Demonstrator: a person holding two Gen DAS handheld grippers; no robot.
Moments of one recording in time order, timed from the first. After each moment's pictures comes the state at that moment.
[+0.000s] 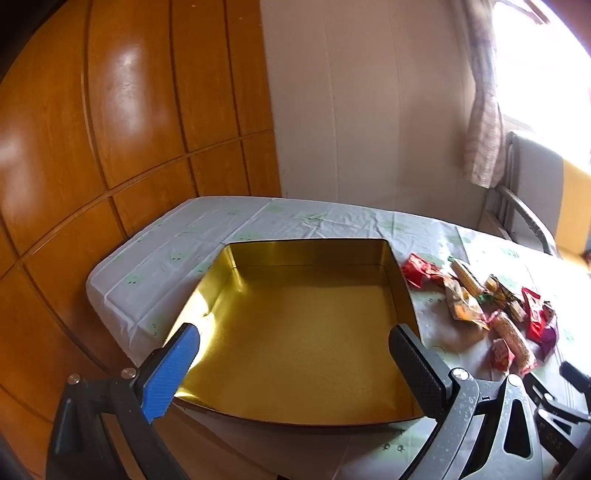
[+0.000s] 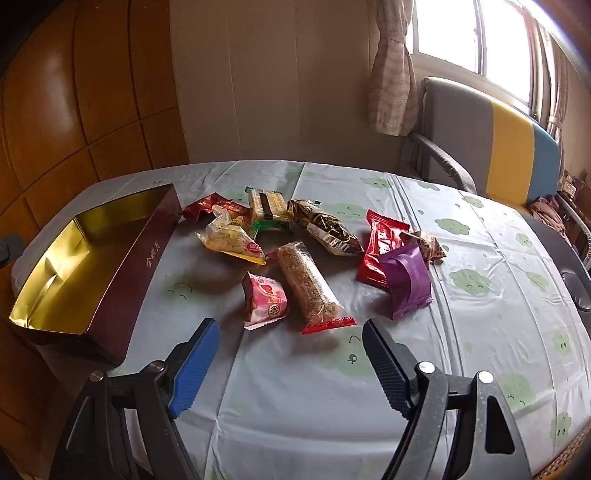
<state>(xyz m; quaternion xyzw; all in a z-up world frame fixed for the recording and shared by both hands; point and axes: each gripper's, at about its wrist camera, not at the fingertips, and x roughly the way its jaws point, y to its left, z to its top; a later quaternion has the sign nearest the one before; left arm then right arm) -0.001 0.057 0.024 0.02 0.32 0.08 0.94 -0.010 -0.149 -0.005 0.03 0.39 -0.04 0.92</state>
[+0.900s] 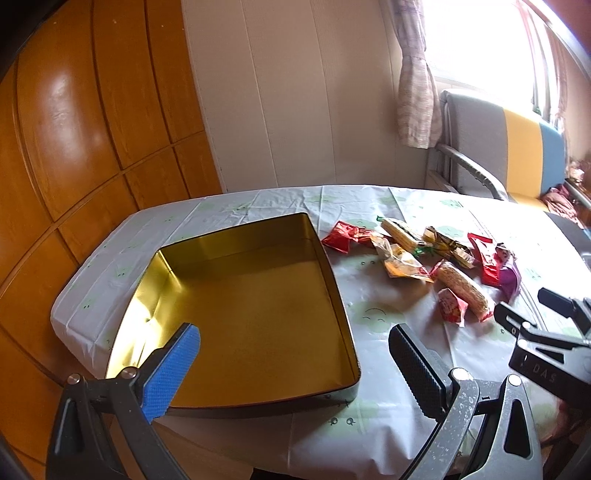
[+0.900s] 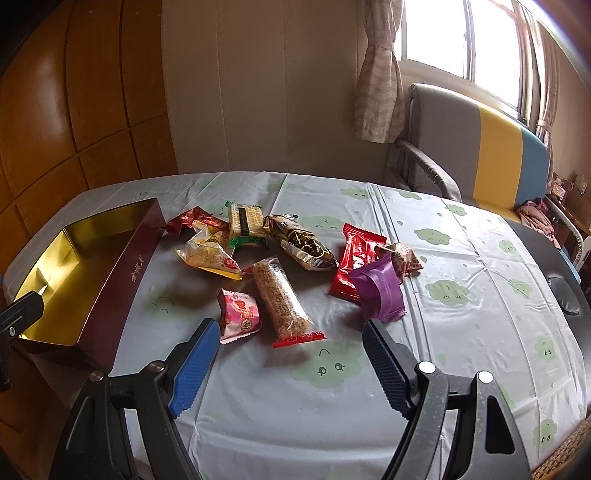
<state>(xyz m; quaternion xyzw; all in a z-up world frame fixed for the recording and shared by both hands) -0.009 0.001 0.008 0.08 0.34 -0.03 0.94 -0.010 -0.167 0.007 0.04 0.38 -0.06 0.92</state>
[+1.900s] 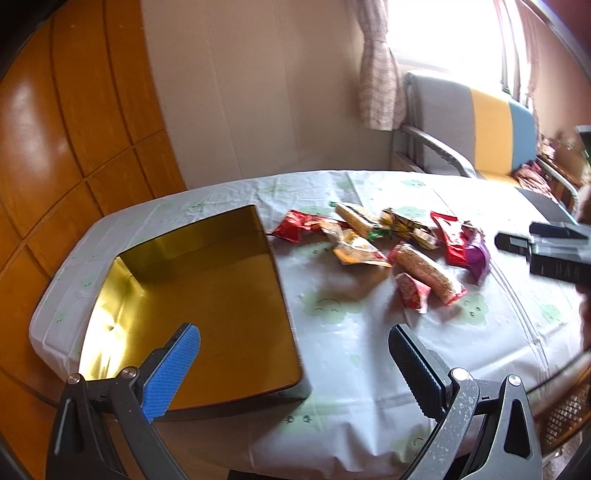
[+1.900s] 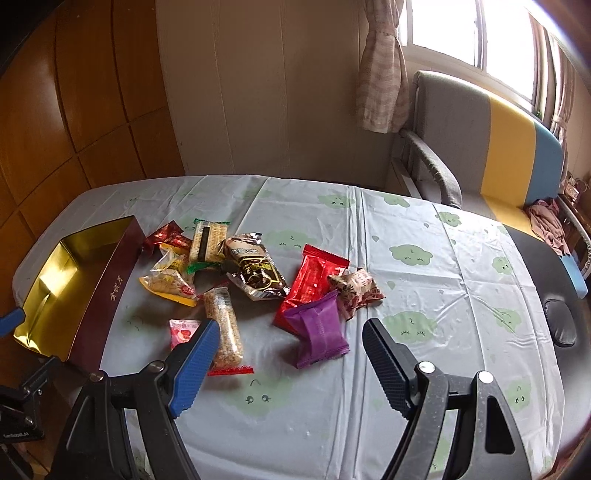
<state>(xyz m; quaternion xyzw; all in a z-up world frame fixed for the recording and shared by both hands) -0.004 -0.035 0.001 0.10 0.36 -0.10 0.92 0.023 -0.263 0.037 0.07 0.43 -0.02 0.90</state>
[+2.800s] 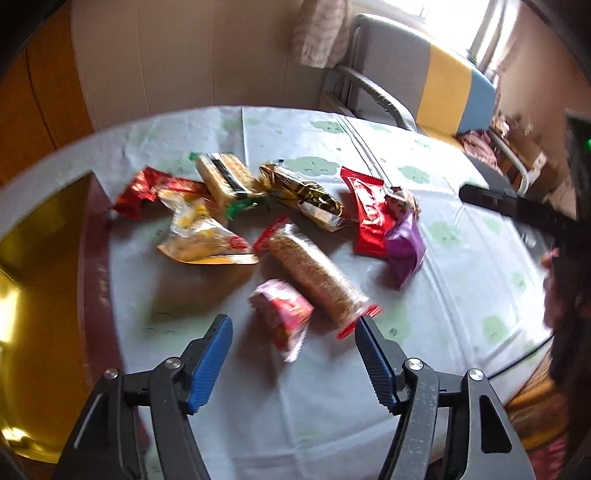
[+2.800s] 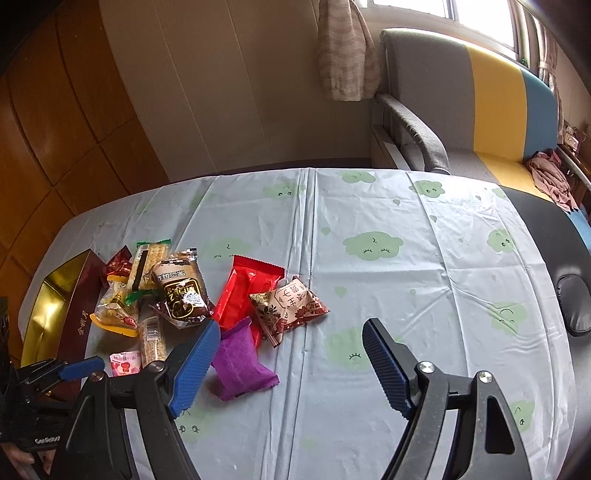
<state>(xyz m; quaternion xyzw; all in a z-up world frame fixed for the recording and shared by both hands) 0.078 -0.145 -0.044 0.03 0.51 -0.23 0.83 0.057 -0.340 0.018 0.11 0.45 -0.04 0.89</state>
